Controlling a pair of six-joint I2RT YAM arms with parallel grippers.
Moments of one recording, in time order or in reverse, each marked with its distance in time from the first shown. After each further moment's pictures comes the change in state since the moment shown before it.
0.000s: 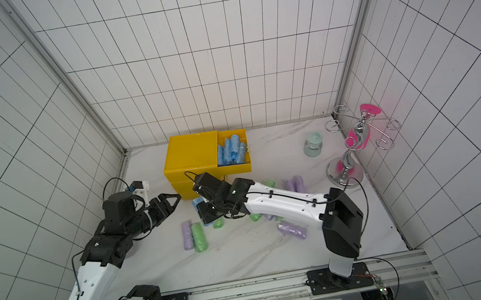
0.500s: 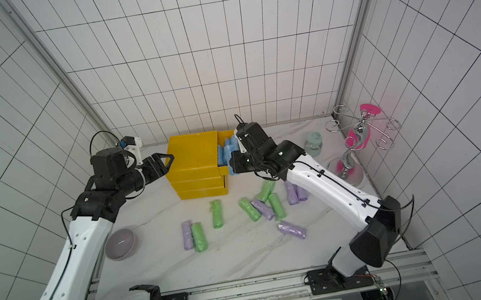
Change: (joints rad) left arm 0.002 0.365 0.479 -0.031 -0.084 0.193; right arm -0.388 -0.108 0.161 -0.117 0.003 -0.008
